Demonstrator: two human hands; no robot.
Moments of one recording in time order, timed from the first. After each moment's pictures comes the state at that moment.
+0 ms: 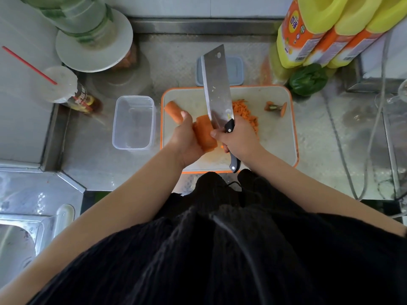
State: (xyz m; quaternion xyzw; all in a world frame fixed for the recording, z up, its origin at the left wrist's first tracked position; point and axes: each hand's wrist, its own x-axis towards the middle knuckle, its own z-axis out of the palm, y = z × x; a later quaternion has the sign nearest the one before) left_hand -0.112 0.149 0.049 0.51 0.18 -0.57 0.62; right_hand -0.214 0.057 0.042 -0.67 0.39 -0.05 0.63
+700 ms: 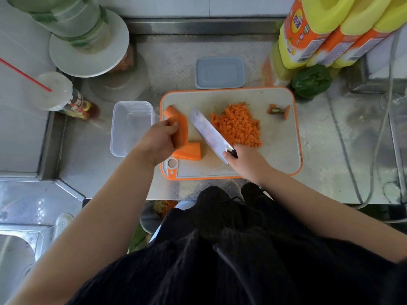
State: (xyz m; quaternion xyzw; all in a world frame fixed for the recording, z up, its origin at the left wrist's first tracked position) left_hand -0.047 0.181 0.024 0.58 0.11 -0.53 0.61; right_hand -0.242 0.049 0.009 -0.84 0.34 0.16 0.38
